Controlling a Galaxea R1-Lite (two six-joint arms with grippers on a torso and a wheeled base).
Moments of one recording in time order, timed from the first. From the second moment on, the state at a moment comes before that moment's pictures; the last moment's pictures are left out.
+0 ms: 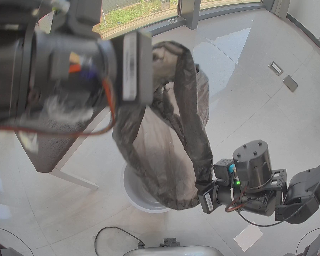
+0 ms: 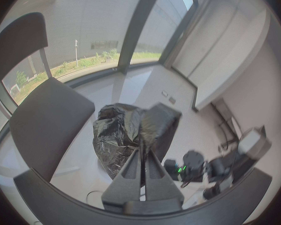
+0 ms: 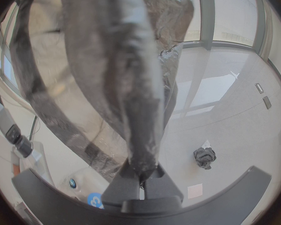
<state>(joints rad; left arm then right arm) -1.06 1.52 -1.65 0.54 0.48 -0.39 0.81 1.78 -0.68 -0.52 -0.20 0.12</state>
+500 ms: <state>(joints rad) -1.11 1.40 -1.34 0.65 0.44 -0.52 0.91 1.81 -0.57 -0.50 -0.21 0.12</state>
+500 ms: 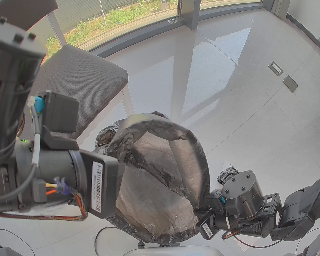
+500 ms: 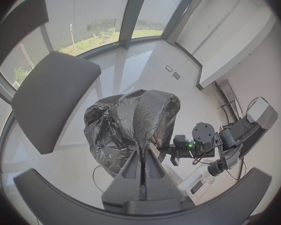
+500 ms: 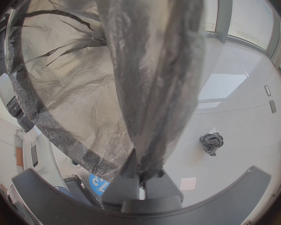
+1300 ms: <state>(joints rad) -0.92 1.59 -1.34 0.66 0.27 -0.55 0.89 1.84 -0.47 -0.47 -0.18 0.17</state>
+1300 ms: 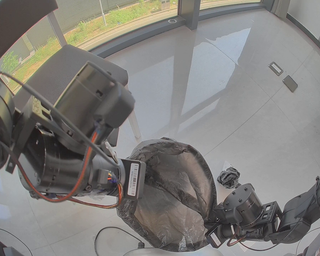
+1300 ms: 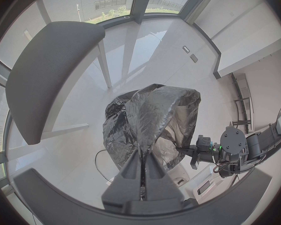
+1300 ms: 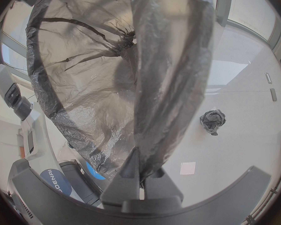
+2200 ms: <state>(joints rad) -0.63 1.83 -1.38 0.56 0.22 -0.55 0.66 1.94 -0.75 -0.47 -0.17 0.18</state>
